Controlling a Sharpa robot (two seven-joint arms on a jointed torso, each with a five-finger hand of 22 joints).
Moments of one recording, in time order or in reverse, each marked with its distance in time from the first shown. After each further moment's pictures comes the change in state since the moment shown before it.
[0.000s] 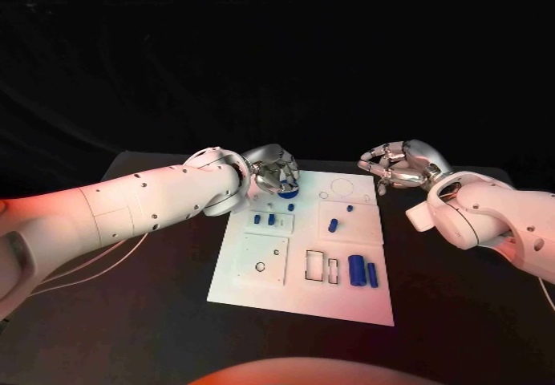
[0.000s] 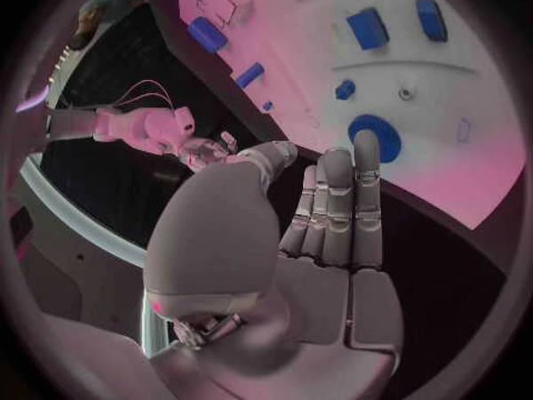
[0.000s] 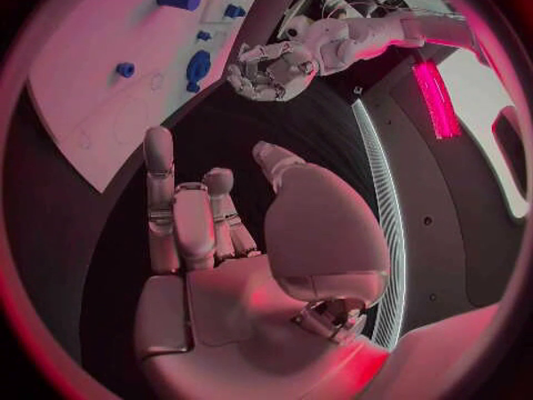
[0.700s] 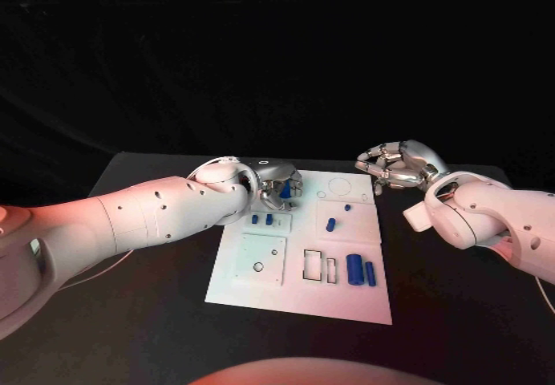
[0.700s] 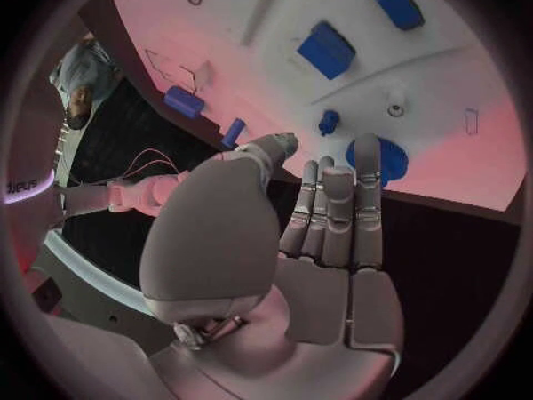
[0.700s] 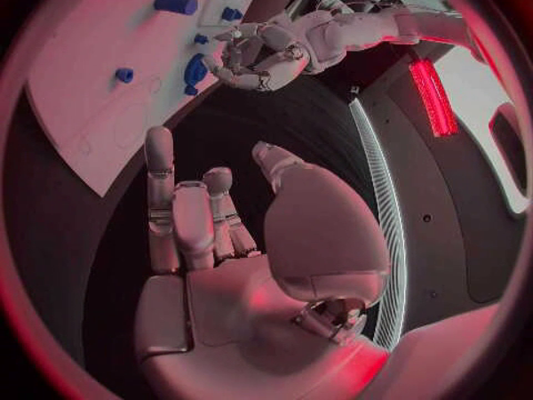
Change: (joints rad) left arm -0.033 0.053 -0.005 -0.050 -0.334 0.054 0.030; left_hand 0.015 -0.034 -0.027 -0.023 -0.006 0.084 -0.012 -0.026 -0.125 0.010 -0.002 -0.029 -0.091 0.065 0.001 0.155 0.099 0.000 -0.009 0.009 0.069 0.049; right arm -0.002 0.000 -0.001 0.000 0.008 0.013 0.015; right_hand 0.004 0.004 -0.003 0.003 0.004 -0.003 0.003 0.004 0.001 -0.011 0.004 -0.004 -0.014 -0.011 0.003 -0.019 -0.020 0.000 -0.005 0.002 -0.014 -0.008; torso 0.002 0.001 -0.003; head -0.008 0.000
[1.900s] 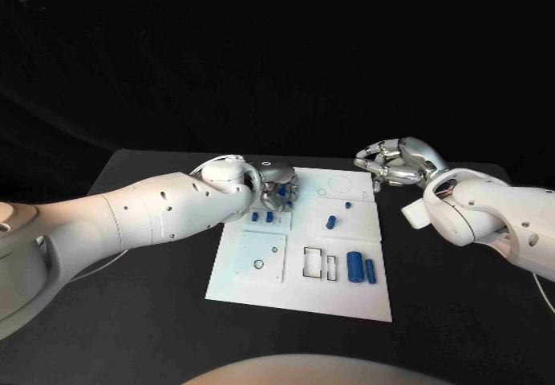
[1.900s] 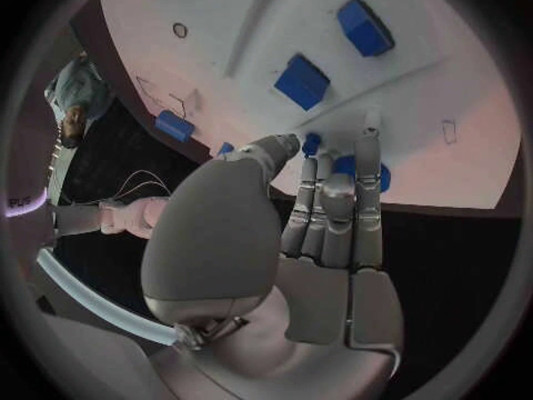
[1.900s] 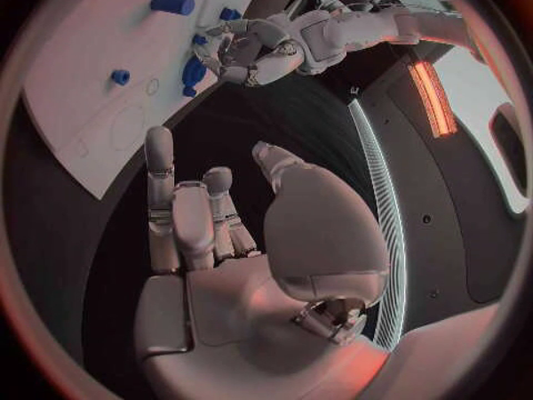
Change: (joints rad) left arm -0.001 0.021 0.000 -0.014 -0.095 0.069 -0.068; left_hand 0.012 0.012 0.005 -0.004 0.000 0.060 -0.007 -0.008 -0.047 0.059 -0.013 0.000 -0.034 0.061 -0.012 0.076 0.073 0.000 0.011 -0.011 0.046 0.030; right arm 0.000 0.003 0.000 -0.001 0.000 0.000 0.001; right_hand 0.000 0.000 0.000 0.000 0.000 0.000 0.000 0.004 0.001 -0.003 -0.003 -0.004 -0.002 0.000 0.000 0.000 -0.003 0.000 0.000 0.000 -0.004 -0.002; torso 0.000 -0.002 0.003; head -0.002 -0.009
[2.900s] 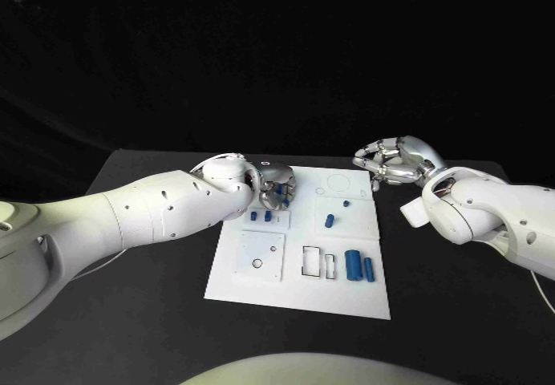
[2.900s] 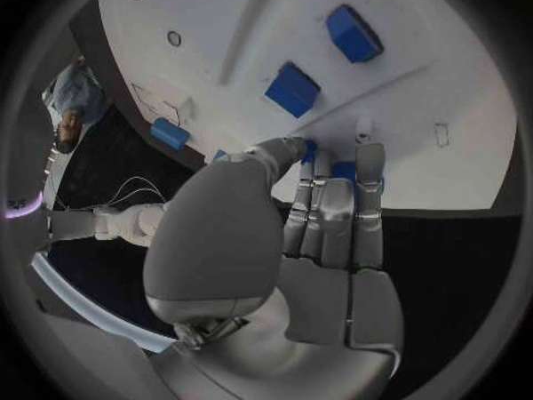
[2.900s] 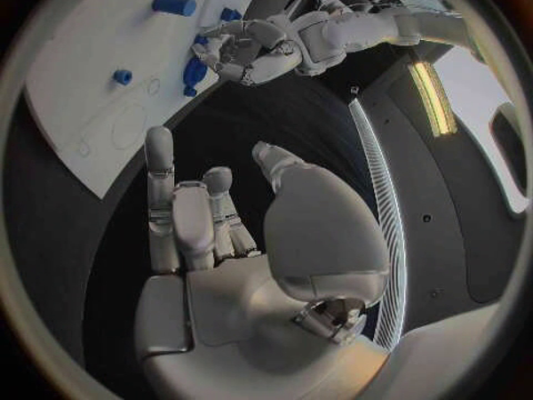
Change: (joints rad) left arm 0.001 0.013 0.002 -0.016 -0.028 0.044 -0.029; left_hand 0.017 0.017 0.047 -0.039 0.000 0.039 -0.004 -0.050 -0.044 0.066 -0.012 -0.052 -0.042 0.059 -0.016 0.048 0.060 0.000 0.050 -0.014 0.085 0.096; right arm -0.001 -0.001 0.000 0.001 0.000 0.001 -0.001; right_hand 0.000 0.000 0.000 0.000 0.000 0.000 0.000 0.003 0.001 0.000 0.000 0.000 -0.001 0.000 0.000 0.000 0.000 0.000 0.000 0.000 0.000 -0.001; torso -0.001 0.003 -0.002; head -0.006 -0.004
